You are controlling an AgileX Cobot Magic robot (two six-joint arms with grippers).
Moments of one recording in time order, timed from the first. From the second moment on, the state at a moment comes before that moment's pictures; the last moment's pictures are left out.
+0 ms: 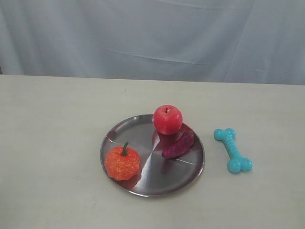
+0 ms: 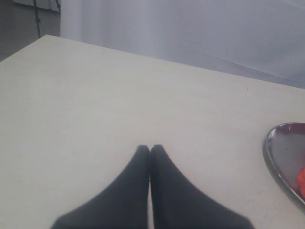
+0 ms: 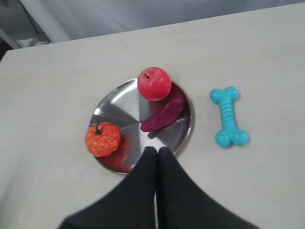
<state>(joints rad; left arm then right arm) 0.07 0.00 0.00 -0.01 0.35 -0.17 -0.10 0.64 -0.98 0.07 1.02 0.36</state>
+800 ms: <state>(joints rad) 0.07 0.00 0.00 -0.01 0.35 -0.17 -0.22 0.14 -0.56 0.07 0.60 0.14</state>
